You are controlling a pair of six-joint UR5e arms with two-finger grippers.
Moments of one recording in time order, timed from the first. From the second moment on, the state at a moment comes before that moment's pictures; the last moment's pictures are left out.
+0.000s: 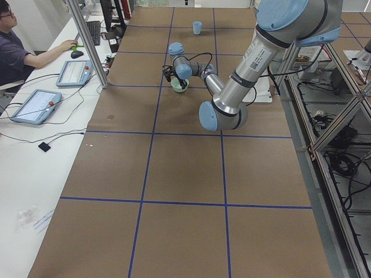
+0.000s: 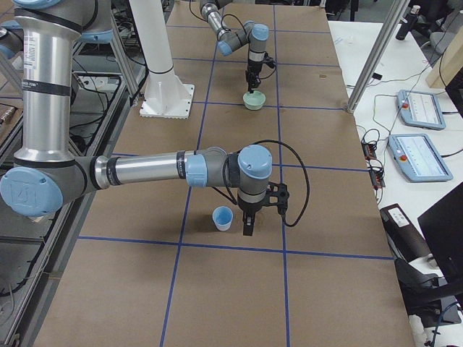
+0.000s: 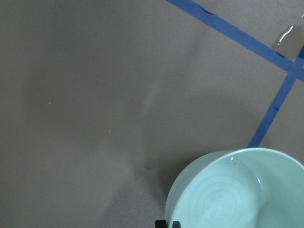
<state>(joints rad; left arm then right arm) -0.58 -2.34 -1.45 -1.80 -2.10 -1.69 1.53 -1.68 1.83 -1.66 2.33 0.10</state>
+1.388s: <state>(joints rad) -0.74 -2.30 -1.67 -1.66 -2.10 -1.65 1.37 -1.72 2.14 -1.73 2.05 0.74</state>
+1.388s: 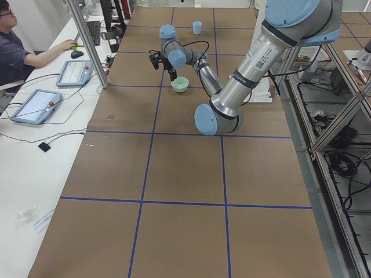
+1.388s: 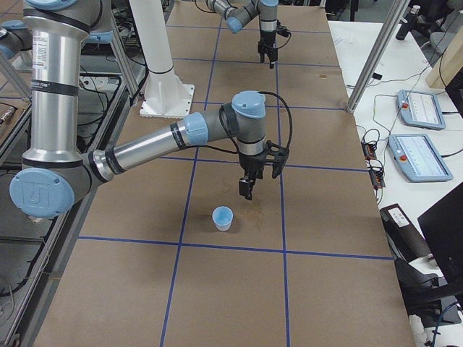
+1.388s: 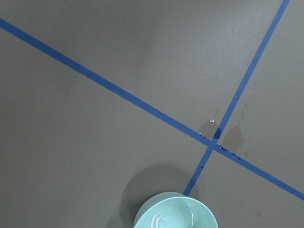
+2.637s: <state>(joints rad) -0.74 -2.29 -1.68 -1.65 -2.10 -1.65 0.66 -1.92 2.36 -1.93 1.37 1.84</state>
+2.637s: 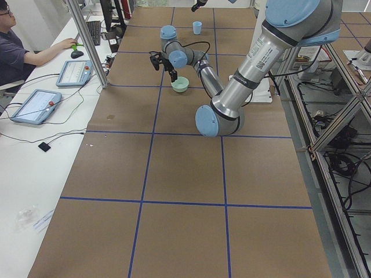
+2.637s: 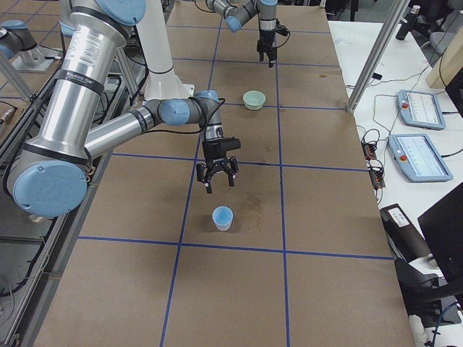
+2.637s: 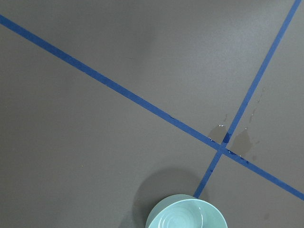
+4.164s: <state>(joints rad) -0.73 -2.29 -1.67 -1.64 -2.10 -1.64 0.36 -1.63 1.97 -2.27 1.20 2.48</state>
